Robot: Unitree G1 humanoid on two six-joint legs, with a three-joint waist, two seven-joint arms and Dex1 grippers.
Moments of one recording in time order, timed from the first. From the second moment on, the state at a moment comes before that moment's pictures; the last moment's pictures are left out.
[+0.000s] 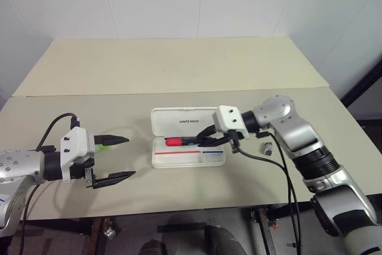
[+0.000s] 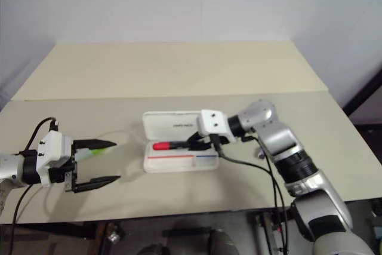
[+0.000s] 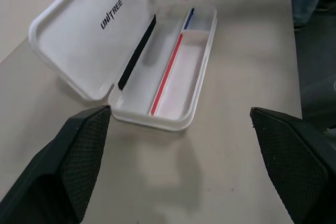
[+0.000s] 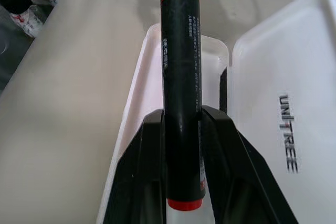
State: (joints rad) left arm -0.01 0.92 0.37 -0.35 -0.51 0.32 -1.12; right arm -0.87 -0.53 0.37 0.13 0.10 0.17 1.36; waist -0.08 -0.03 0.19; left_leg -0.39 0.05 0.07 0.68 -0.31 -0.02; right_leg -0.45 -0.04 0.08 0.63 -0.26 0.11
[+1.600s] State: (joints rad) left arm 0.10 0.90 0.49 -0.28 -0.49 0.28 -1.06; right arm -0.66 -0.70 0.10 -0.10 0.36 0.47 1.41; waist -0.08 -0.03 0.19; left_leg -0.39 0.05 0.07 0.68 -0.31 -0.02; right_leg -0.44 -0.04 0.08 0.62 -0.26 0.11
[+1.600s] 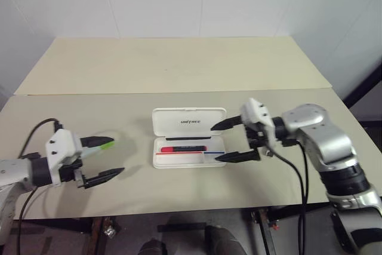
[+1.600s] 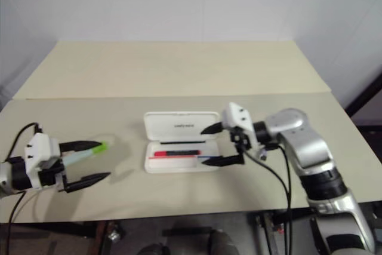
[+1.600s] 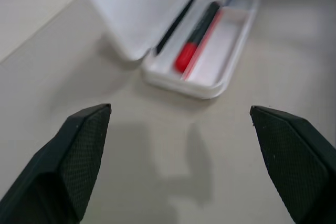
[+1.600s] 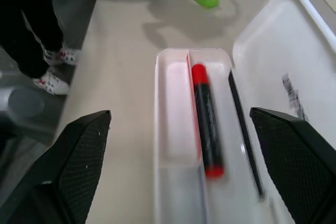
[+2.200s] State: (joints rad) left arm -0.01 1.16 0.52 0.23 -0.39 0.18 -1.25; right arm -0.65 -0.76 0.03 -0.10 0.42 0.45 1.35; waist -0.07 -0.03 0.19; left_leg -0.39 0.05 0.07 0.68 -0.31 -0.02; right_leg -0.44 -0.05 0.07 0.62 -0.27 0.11
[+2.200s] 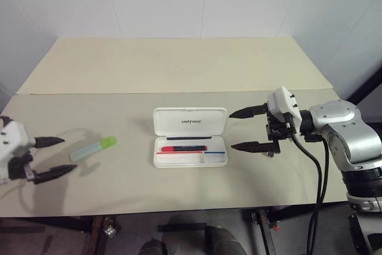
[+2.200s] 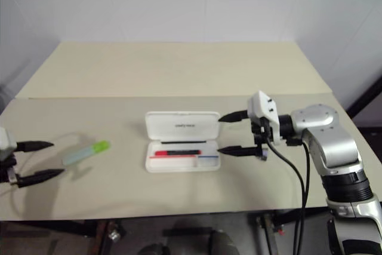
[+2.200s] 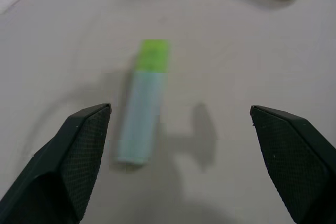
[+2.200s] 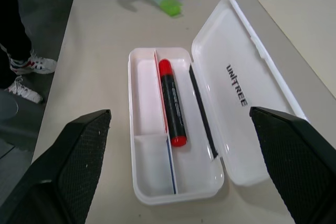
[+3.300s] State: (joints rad) left arm -0.57 1.03 0.06 0.87 -0.10 -0.09 -1.32; right arm -0.58 -0.76 0.02 -0.31 0.56 0.62 1.12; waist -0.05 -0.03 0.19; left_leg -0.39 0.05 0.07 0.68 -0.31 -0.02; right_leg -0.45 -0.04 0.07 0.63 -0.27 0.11
